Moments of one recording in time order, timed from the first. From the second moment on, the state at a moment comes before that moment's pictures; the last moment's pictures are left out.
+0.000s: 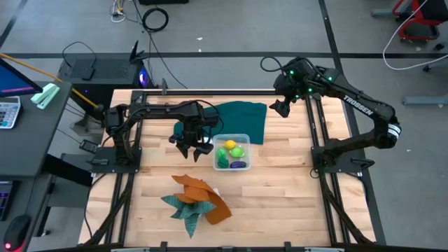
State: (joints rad) left arm 0.24 1.85 1.43 -1.33 0.56 -0.78; right arm -0.65 1.26 1.38 -1.07 -0.19 -0.17
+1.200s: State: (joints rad) left arm 0.24 1.85 1.43 -1.25 0.55 -0.80; right arm -0.65 1.26 1.38 -1.07 -0.19 -0.16
